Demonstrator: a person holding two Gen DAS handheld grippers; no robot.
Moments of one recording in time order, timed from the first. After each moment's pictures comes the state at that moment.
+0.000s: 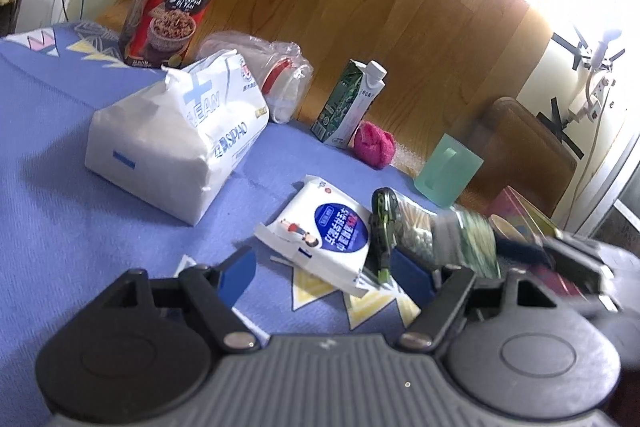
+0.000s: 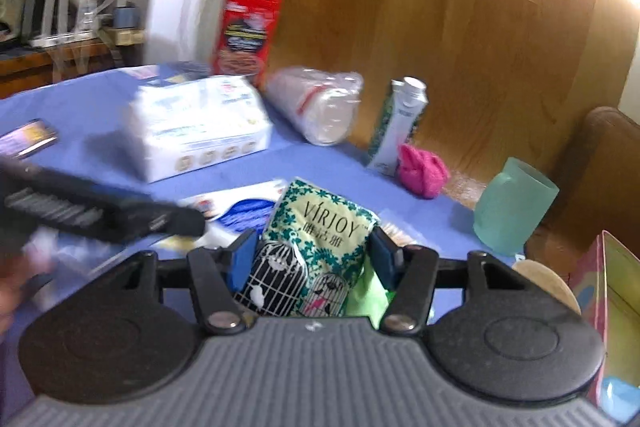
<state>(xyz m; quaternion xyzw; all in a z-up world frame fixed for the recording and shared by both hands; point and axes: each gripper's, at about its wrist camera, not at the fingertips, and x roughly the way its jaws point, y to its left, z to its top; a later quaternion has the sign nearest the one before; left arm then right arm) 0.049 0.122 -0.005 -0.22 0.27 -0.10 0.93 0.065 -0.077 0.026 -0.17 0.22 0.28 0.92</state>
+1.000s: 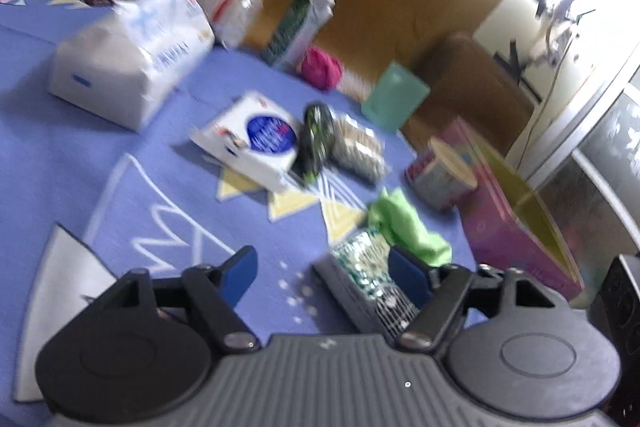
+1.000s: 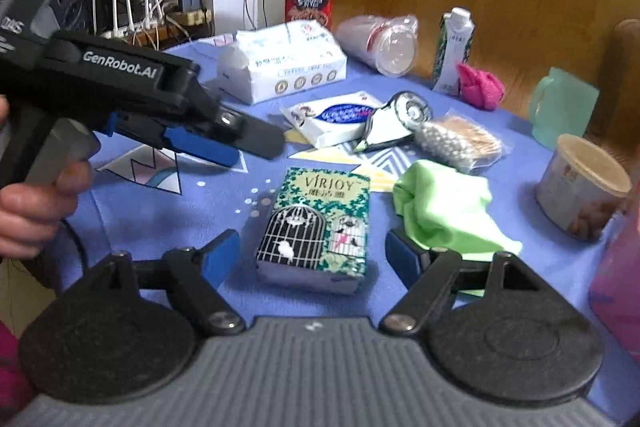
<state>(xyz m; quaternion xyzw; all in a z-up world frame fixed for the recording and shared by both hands) 0.017 0.086 0.002 -0.22 0.37 -0.17 0.89 0.010 -0.103 -0.006 -0.10 0.29 0.35 0.88</state>
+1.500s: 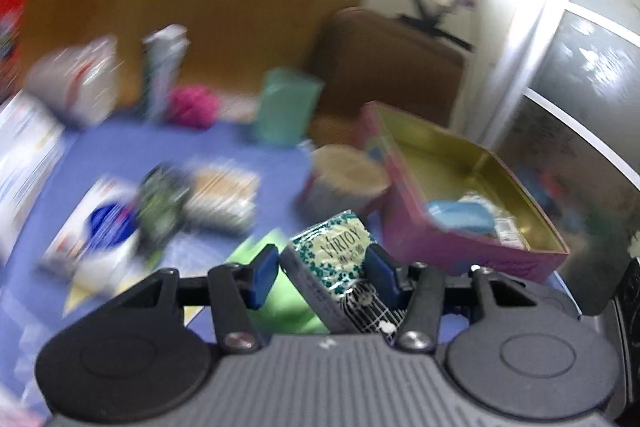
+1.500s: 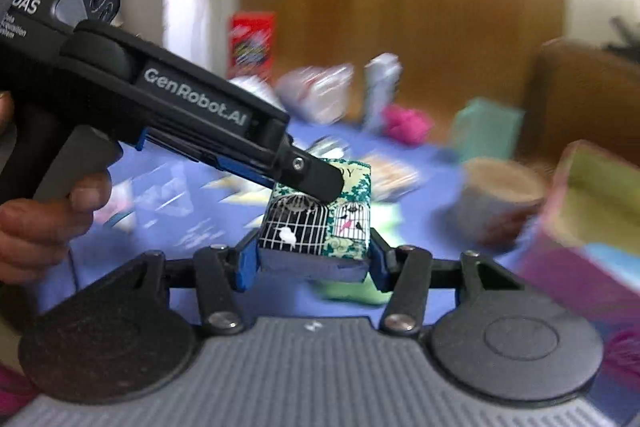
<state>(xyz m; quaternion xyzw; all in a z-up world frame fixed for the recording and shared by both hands) 0.046 -0.035 0.064 -0.09 0.32 -0.25 0.91 -0.004 -0.171 0.019 -0.06 0.20 0.28 0.94</state>
